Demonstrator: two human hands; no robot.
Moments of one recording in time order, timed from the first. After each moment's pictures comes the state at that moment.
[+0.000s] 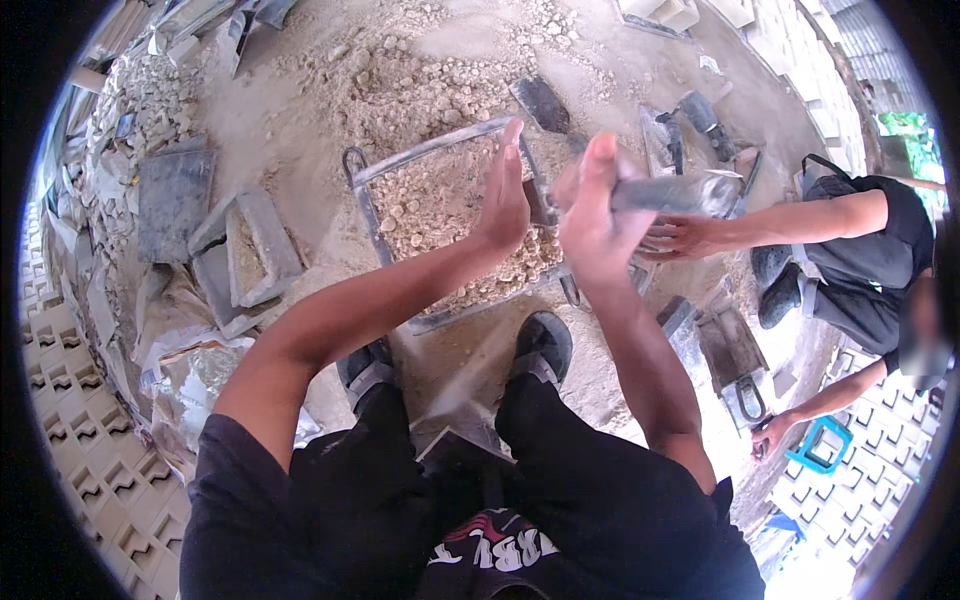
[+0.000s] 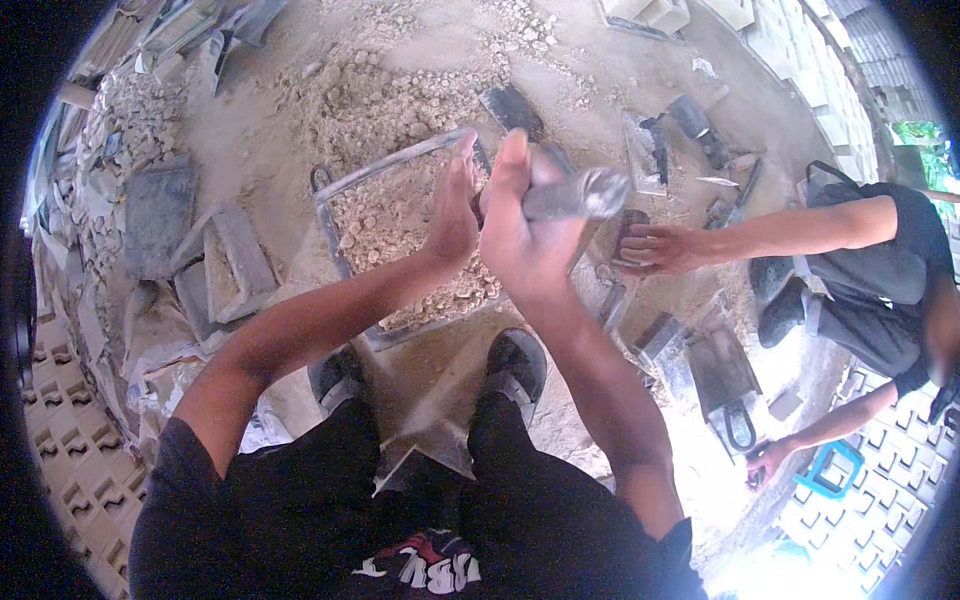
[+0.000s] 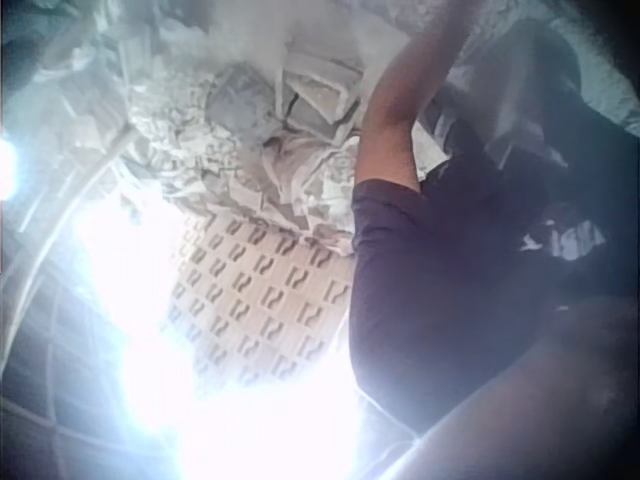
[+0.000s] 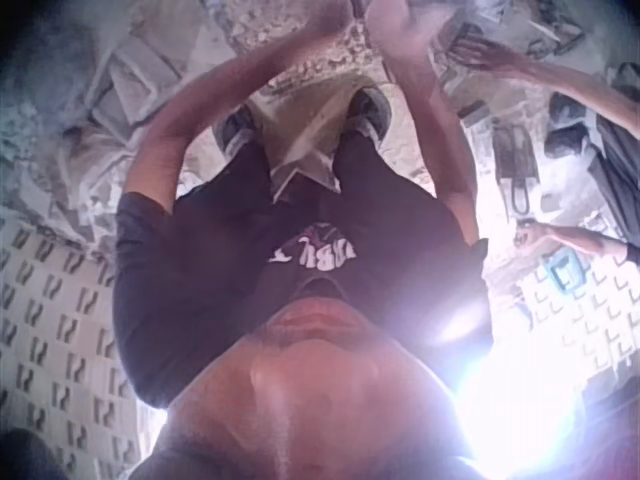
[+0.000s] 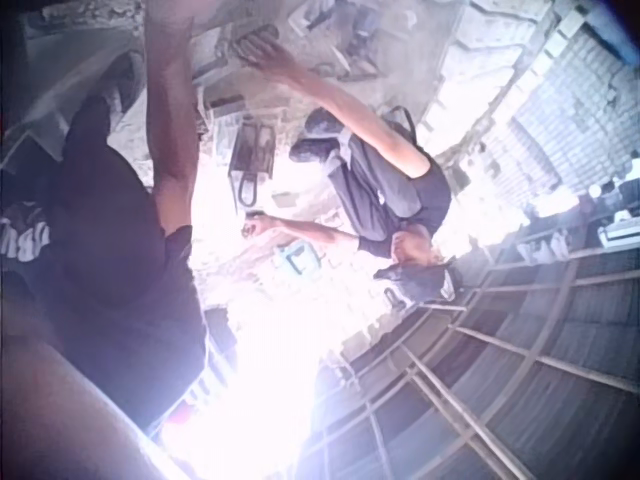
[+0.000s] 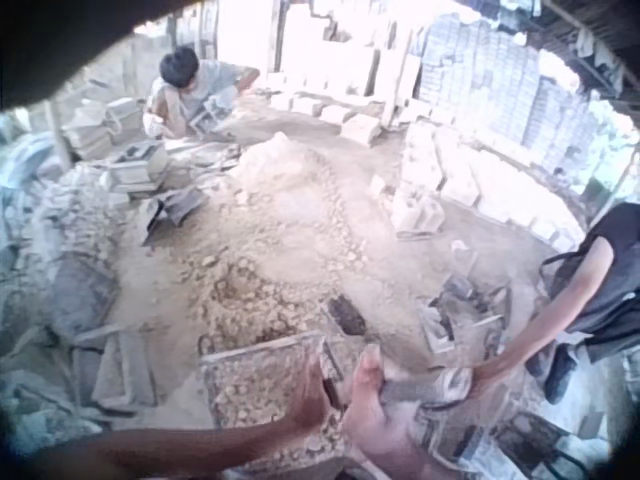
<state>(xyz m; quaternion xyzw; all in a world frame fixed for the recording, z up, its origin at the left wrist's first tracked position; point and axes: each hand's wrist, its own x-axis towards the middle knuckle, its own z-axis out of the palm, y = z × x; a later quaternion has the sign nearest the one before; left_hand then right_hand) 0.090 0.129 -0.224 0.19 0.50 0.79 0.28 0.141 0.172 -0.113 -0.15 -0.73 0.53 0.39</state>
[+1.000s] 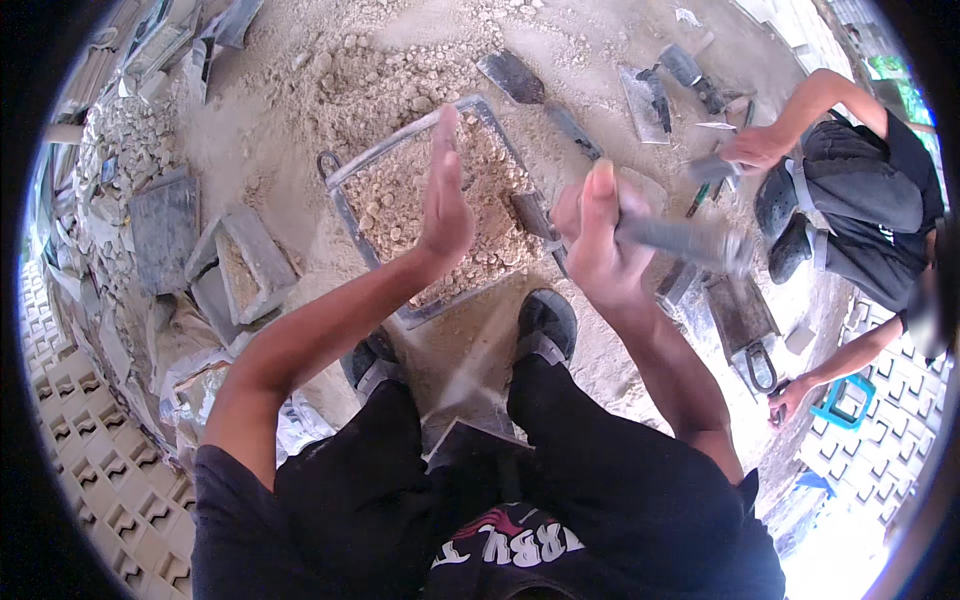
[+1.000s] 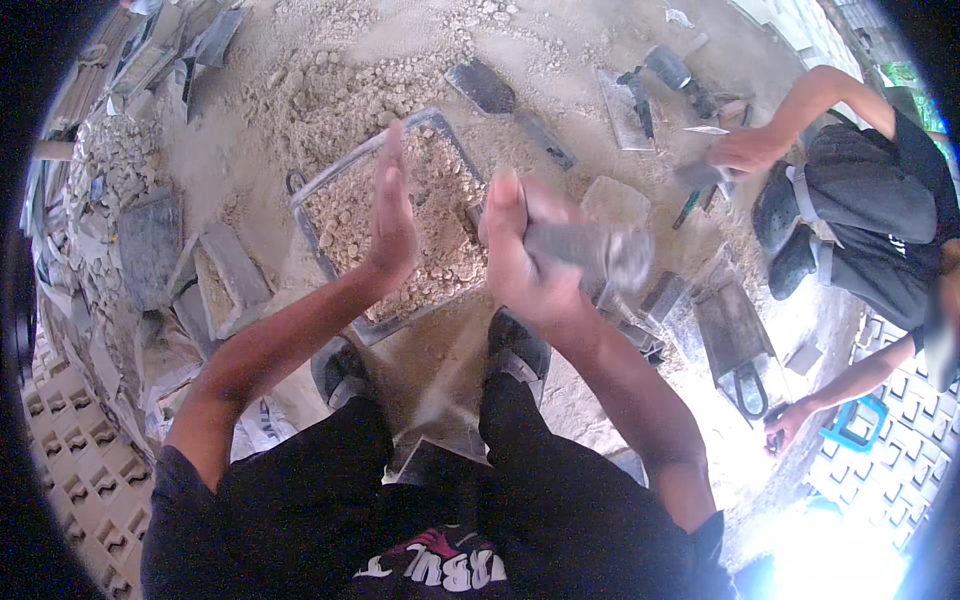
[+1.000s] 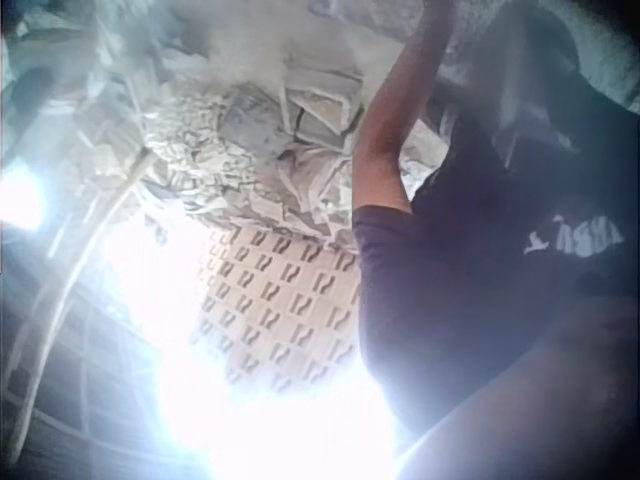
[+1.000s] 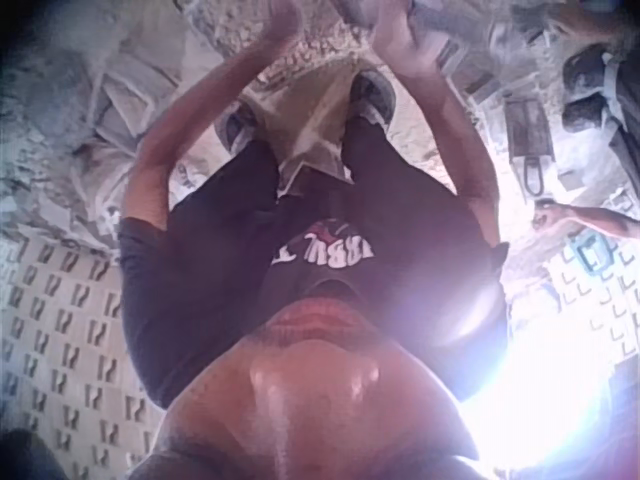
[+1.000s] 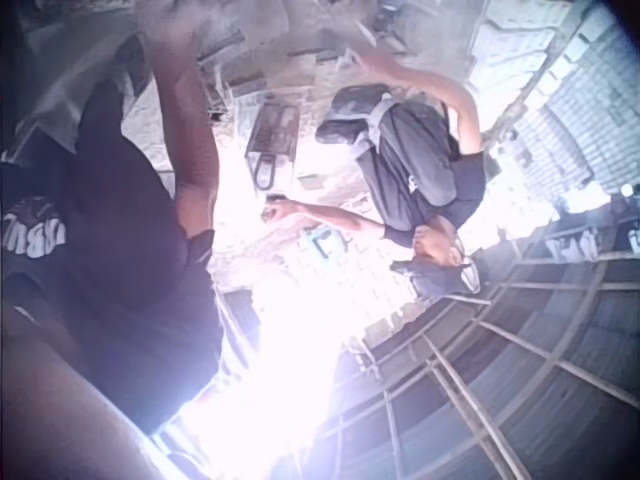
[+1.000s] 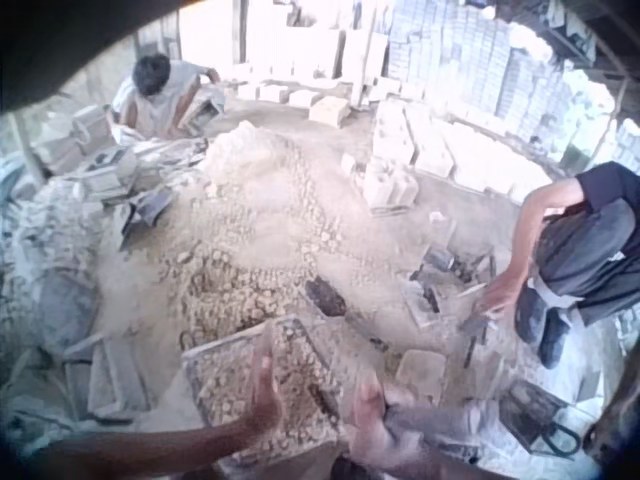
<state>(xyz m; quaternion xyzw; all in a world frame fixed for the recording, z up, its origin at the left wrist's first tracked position) 0.083 0.089 -0.213 0.32 0.56 0.71 0.29 0.206 0.172 -0.113 -0.13 -0.74 0.56 0.35</state>
